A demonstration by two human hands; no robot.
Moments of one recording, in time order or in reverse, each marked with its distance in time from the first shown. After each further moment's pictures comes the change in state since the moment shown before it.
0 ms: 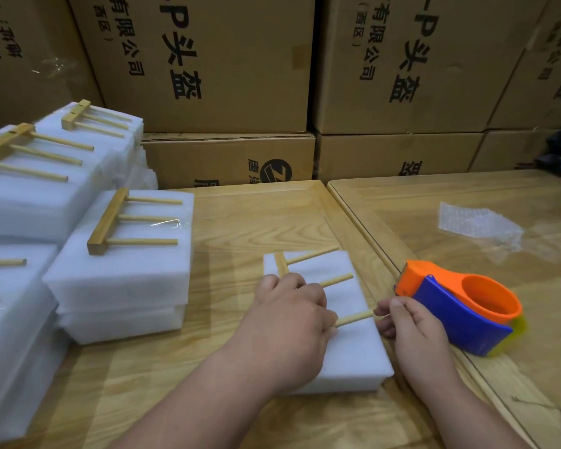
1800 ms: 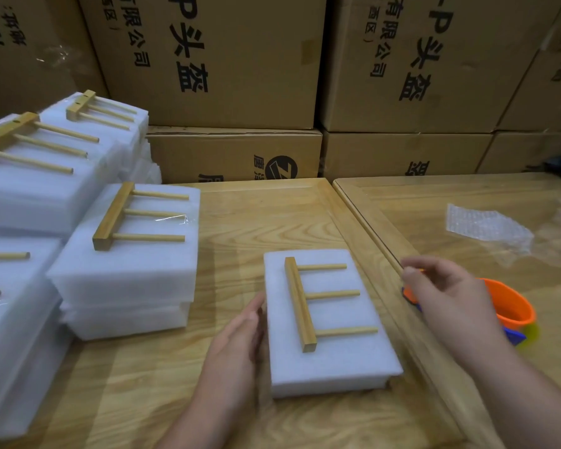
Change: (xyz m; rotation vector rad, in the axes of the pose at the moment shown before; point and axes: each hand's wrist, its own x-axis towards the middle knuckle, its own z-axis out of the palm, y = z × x) left_hand -0.040 -0.030 0.062 -1.833 0.453 -0.706; right_hand 0.028 -0.067 -0.020 -0.133 -0.008 -0.097
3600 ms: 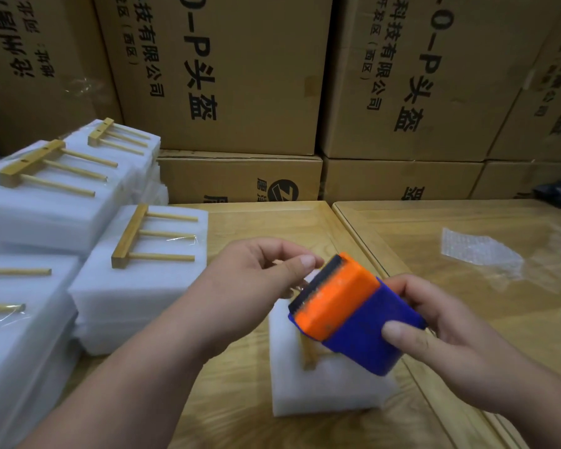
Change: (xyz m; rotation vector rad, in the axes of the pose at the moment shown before) left_hand -0.014 0.145 0.052 0.717 -0.349 0.244; right_hand -0.035 -0.080 -0.026 0.048 -0.734 -0.365
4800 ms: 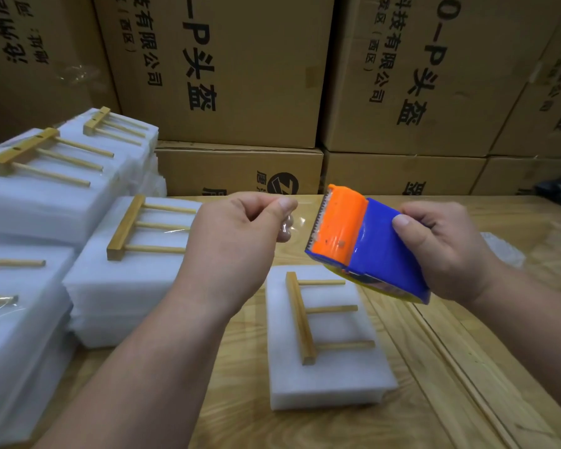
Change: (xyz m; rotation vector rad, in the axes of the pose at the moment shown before) left_hand 0.021 0.007 0.005 0.004 0.511 0.158; right_hand 0.074 0.005 -0.041 -0.399 0.288 -0.213
